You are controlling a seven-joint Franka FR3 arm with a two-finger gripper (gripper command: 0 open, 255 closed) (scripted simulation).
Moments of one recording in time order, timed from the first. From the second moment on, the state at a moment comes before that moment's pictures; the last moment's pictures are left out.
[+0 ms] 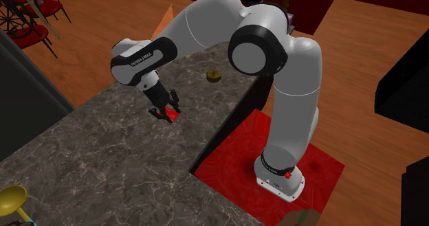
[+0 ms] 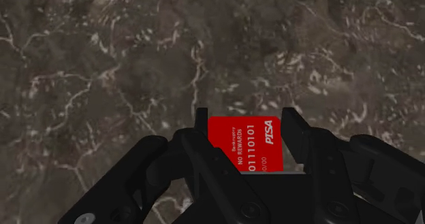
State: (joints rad) arm 0.14 0.28 0.22 -1.90 0.04 1.60 0.16
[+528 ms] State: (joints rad) arm 0.13 0.24 0.22 -1.85 0.05 1.51 0.16
